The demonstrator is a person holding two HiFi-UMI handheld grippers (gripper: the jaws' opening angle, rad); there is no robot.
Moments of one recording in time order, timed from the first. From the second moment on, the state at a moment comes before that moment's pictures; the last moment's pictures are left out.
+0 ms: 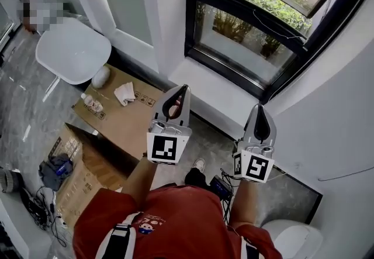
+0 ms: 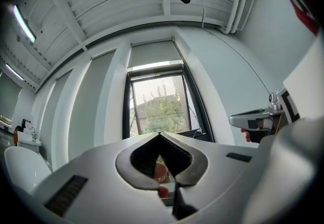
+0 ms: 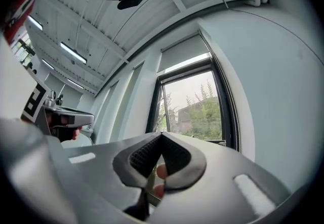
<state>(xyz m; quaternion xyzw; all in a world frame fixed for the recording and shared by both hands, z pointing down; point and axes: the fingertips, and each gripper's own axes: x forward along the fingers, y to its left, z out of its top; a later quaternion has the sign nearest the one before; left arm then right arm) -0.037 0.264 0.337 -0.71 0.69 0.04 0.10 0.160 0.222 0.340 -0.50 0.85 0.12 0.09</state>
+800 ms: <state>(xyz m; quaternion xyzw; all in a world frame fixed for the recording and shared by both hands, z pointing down) 0.029 0.089 0.326 -0.71 0.69 0.03 0.11 0.220 0.049 0.340 -0.50 0.85 0.11 0.10</state>
